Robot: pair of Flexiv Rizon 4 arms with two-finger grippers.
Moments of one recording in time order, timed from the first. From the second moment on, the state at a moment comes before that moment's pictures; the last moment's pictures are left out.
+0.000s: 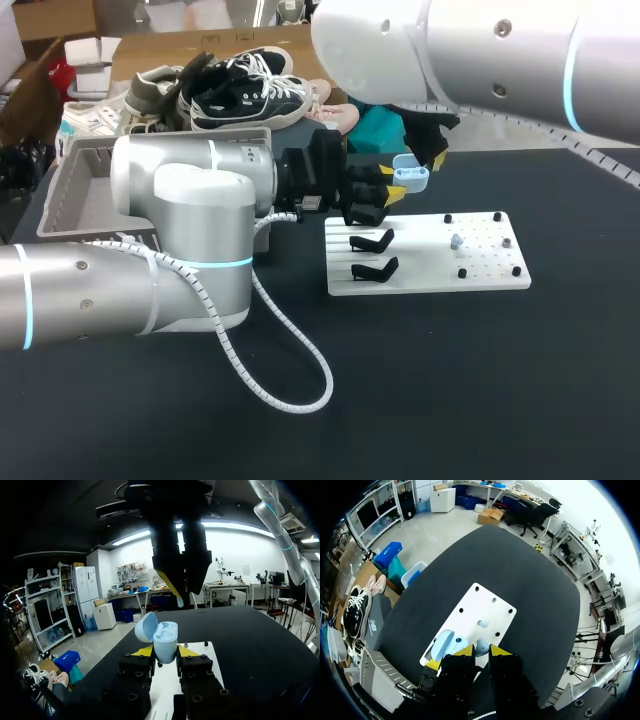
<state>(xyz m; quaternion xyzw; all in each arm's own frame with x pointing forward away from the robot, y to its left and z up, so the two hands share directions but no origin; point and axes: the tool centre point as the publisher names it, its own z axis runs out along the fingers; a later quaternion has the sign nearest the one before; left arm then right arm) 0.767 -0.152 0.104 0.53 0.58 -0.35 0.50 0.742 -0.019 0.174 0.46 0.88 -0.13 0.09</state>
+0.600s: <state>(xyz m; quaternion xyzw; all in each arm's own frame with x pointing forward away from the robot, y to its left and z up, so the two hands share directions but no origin) 0.767 -0.152 0.104 0.53 0.58 -0.35 0.50 0.752 -0.010 0.175 0.47 0.87 -0.10 0.09</state>
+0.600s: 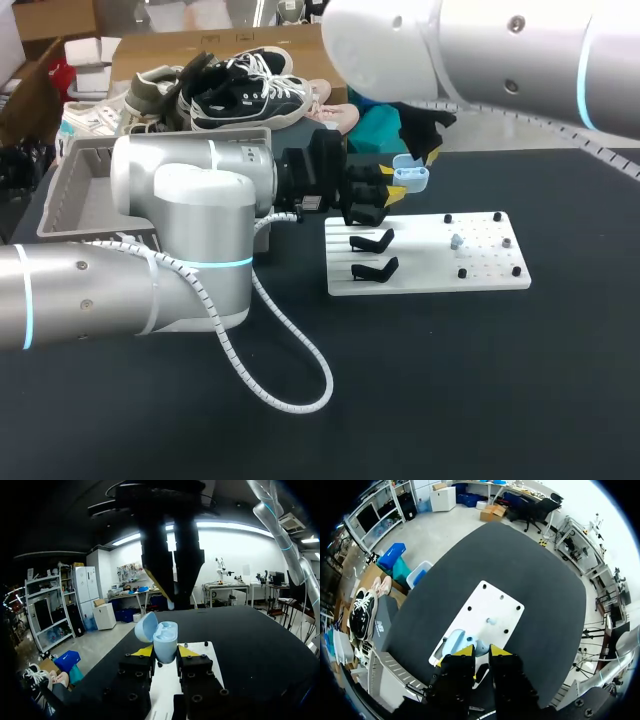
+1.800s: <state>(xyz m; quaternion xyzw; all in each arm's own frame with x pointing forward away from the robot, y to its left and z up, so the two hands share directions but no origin) 0.767 -0.152 0.104 0.53 0.58 -0.35 0.50 0.759 -0.005 0.160 0.47 0.88 -0.07 0.08</state>
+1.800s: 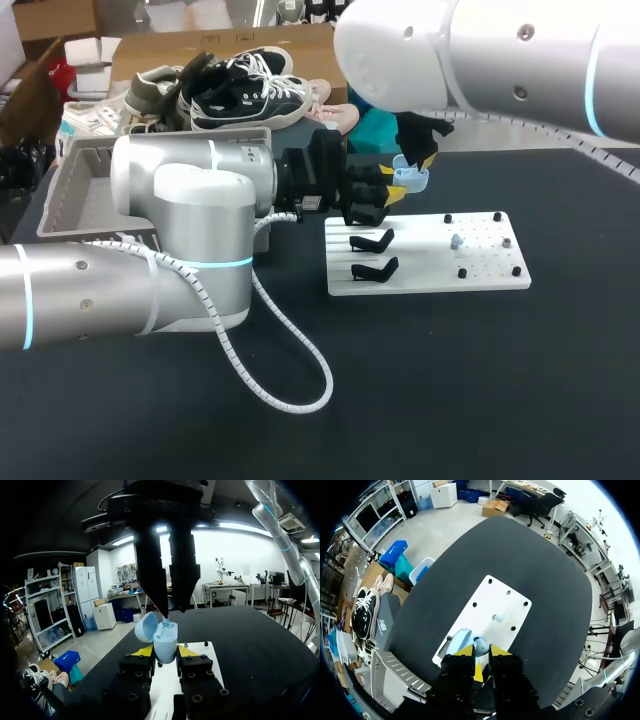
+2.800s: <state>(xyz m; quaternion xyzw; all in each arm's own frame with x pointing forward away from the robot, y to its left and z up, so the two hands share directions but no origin) 0.767 -0.152 0.103 0.53 0.58 -0.35 0.50 0.759 -0.004 0.148 0.47 0.88 -0.07 0.07</state>
